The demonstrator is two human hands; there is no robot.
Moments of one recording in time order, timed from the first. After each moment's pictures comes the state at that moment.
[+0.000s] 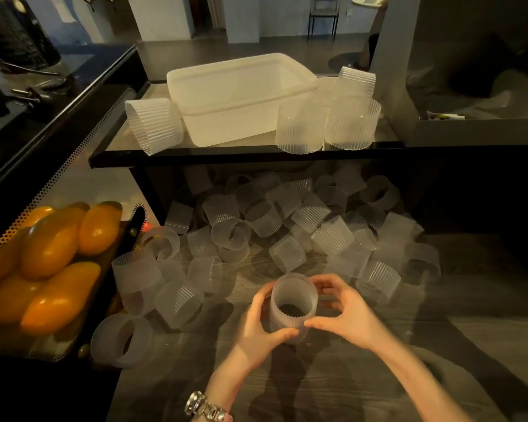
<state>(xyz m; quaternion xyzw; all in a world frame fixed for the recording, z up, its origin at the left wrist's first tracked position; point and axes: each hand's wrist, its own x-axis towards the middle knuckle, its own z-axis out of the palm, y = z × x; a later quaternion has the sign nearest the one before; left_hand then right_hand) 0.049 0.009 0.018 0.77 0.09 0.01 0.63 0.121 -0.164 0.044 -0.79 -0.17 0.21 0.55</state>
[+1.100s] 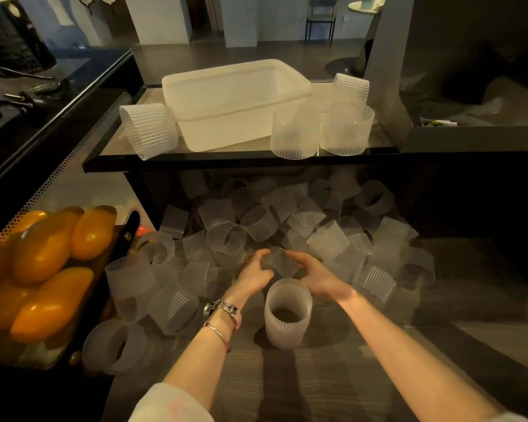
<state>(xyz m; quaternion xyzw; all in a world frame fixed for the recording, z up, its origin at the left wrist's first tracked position) 0.164 0.042 0.002 0.82 0.19 -0.15 0.51 0.199 -0.116 0.017 -0.82 -0.17 0.29 0.46</state>
